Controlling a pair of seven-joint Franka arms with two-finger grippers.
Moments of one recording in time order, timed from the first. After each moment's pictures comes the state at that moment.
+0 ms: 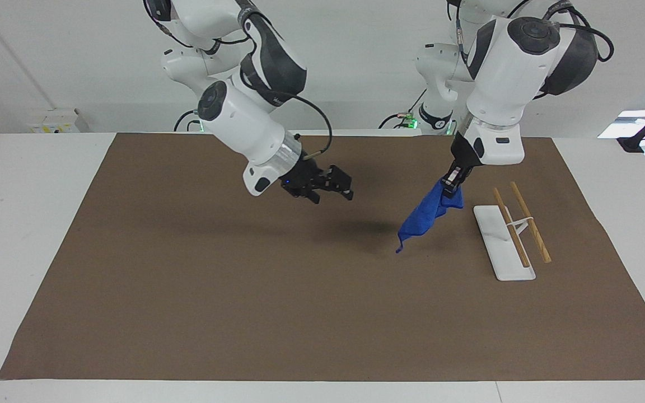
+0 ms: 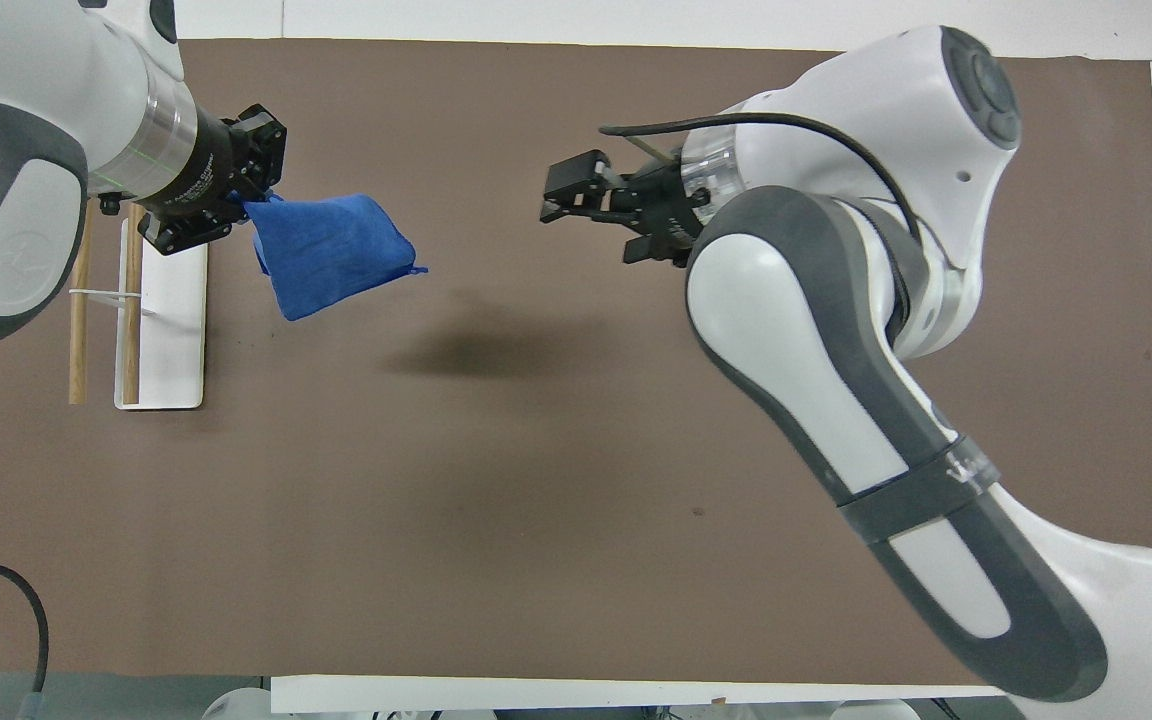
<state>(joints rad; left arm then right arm) -0.32 0.17 -0.10 -1.45 0.03 1.69 -1.13 0.34 0.28 0.00 -1.60 0.54 2.04 0.33</state>
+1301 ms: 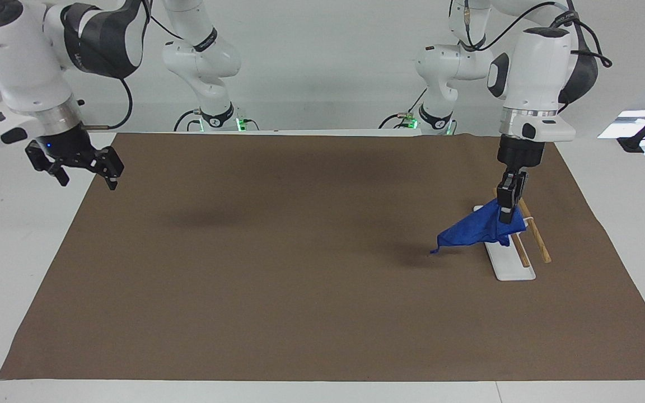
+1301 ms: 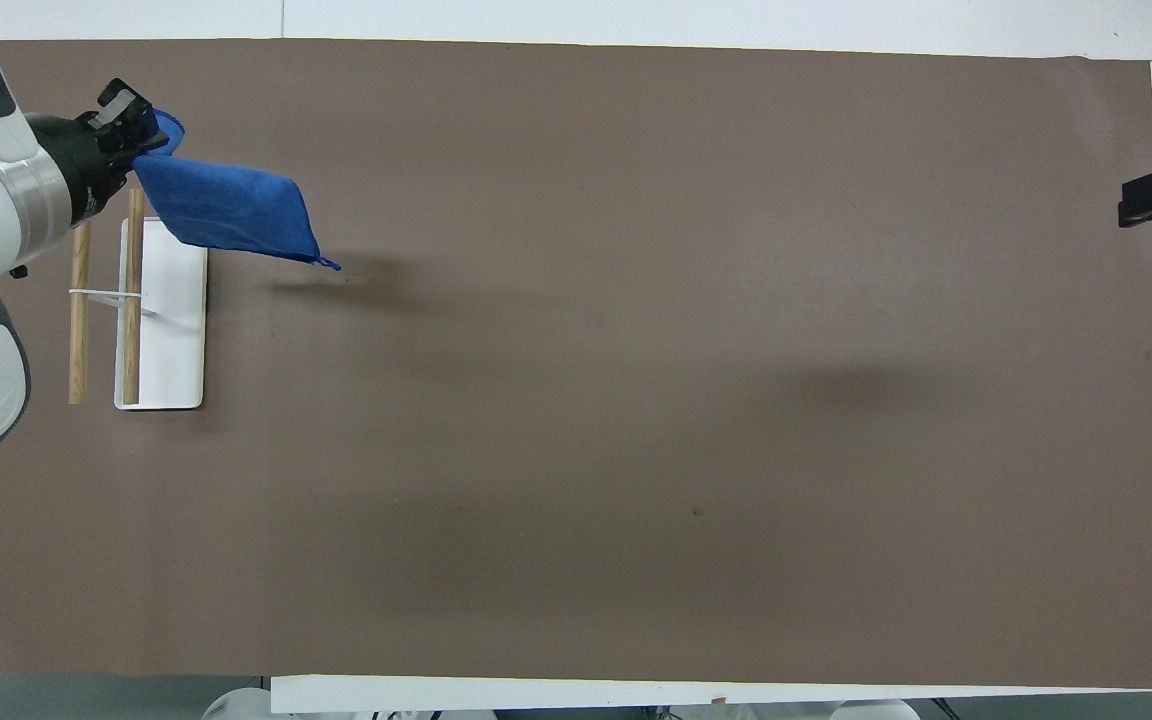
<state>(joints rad) -0.13 -0.11 -0.09 -2.07 0.11 2.58 -1.03 -0.12 0.03 0.00 -1.57 -0.15 1.68 -0.07</state>
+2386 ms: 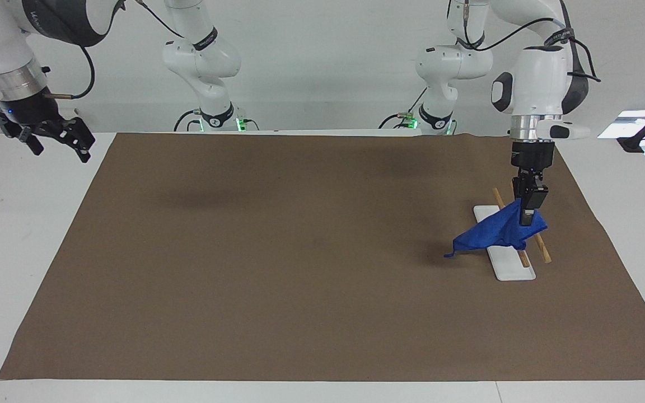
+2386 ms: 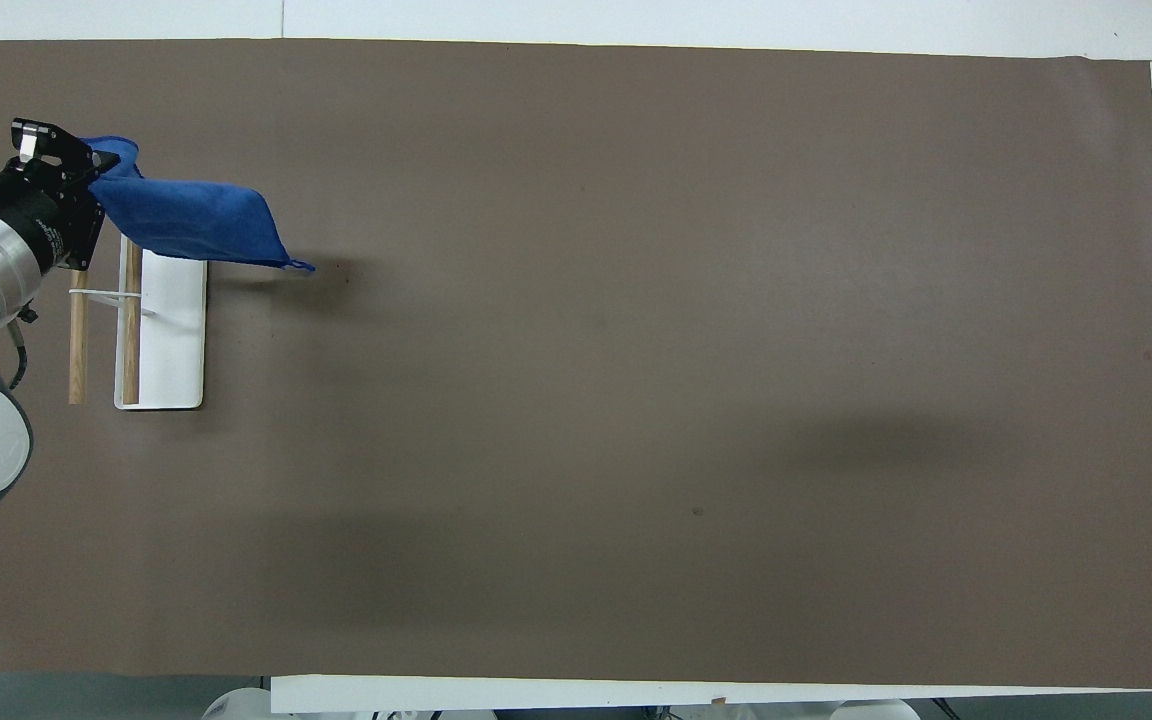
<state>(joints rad) -0.06 -0.15 -0.09 -2.26 0.11 2.85 -1.56 -0.14 0.02 -0.05 -1.53 -0.10 1.58 -0.08</state>
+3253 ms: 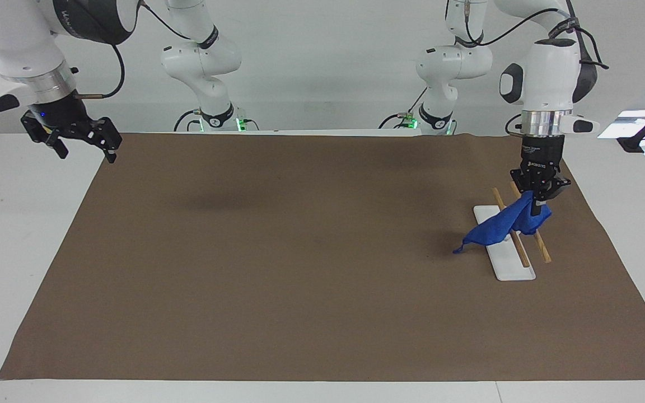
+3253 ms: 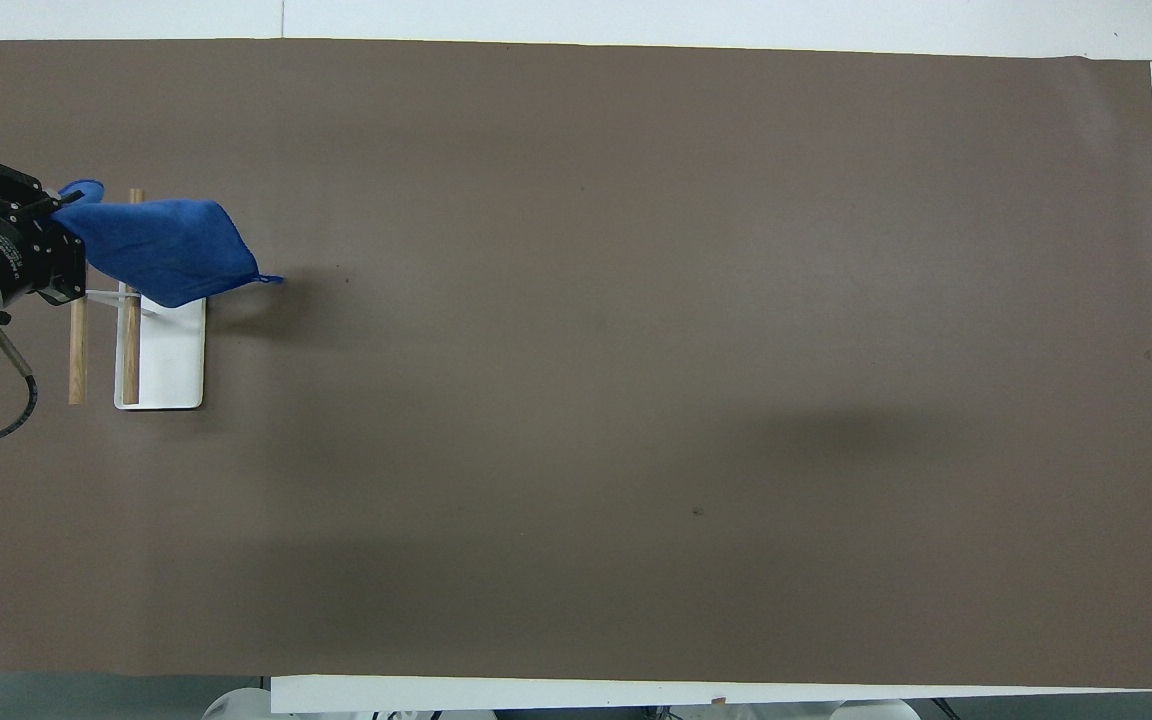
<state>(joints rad) -0.01 -0.22 -0.10 -2.29 0.11 2.71 -2.03 0.20 0.02 -0.33 -1.53 -0.10 1.57 -0.08</state>
